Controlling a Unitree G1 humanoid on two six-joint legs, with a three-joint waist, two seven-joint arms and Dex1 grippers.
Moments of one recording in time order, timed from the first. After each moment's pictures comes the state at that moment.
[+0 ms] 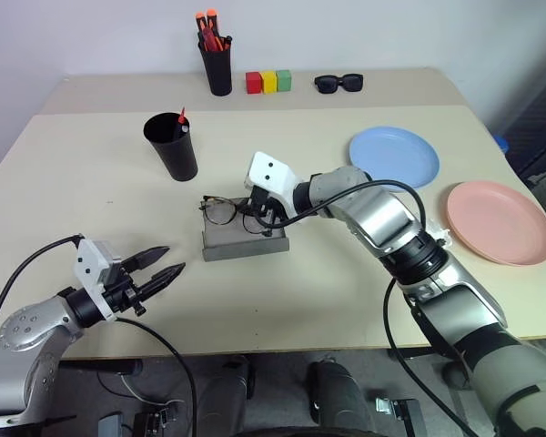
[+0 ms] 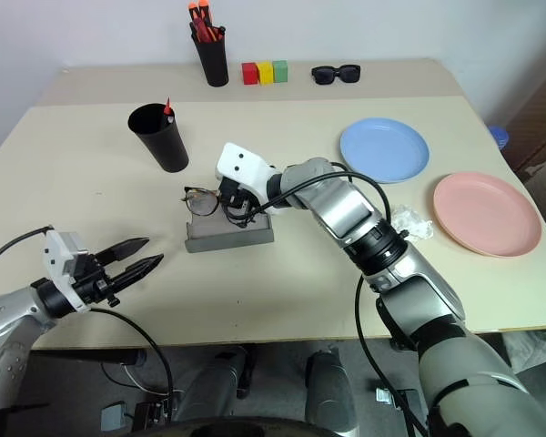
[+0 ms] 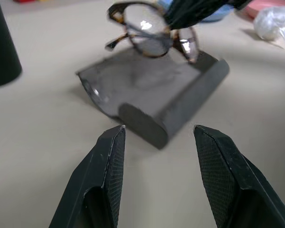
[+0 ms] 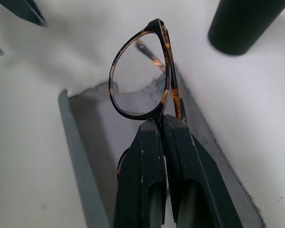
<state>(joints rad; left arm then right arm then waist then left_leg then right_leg) 0.20 0.64 0.34 -0.32 -0.54 0.26 -0.91 -0.98 -0.36 0.54 0.15 0.19 0.65 0.83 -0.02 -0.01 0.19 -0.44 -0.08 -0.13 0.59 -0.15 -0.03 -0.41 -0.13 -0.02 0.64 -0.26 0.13</state>
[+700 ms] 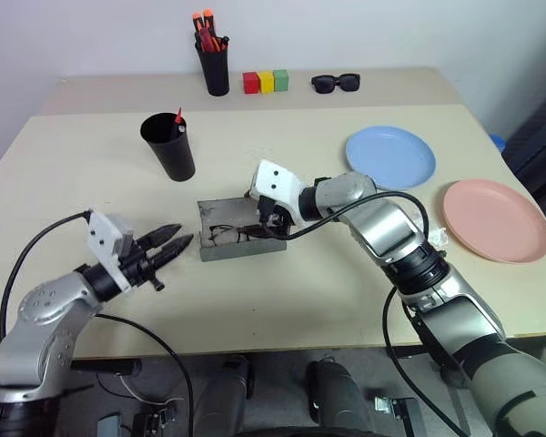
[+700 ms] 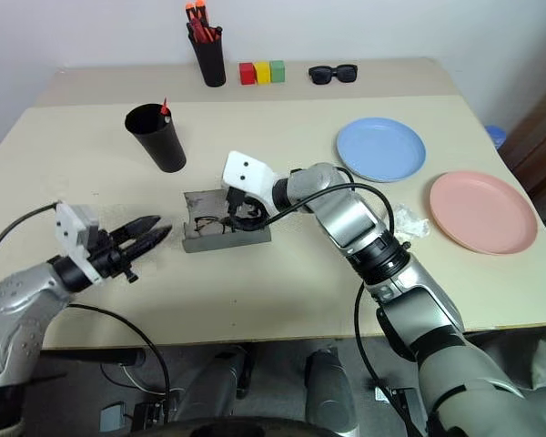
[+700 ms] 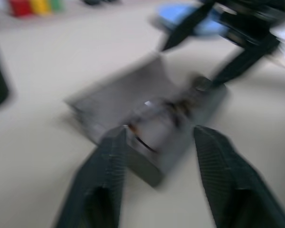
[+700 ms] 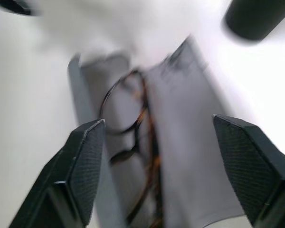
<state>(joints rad) 0.00 0.60 0.29 -0.34 -0.59 0.40 -0.75 -0.90 -0.36 0.46 0.04 0.09 0.60 0.90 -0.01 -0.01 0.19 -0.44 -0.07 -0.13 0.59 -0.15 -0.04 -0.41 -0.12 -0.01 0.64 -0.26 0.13</state>
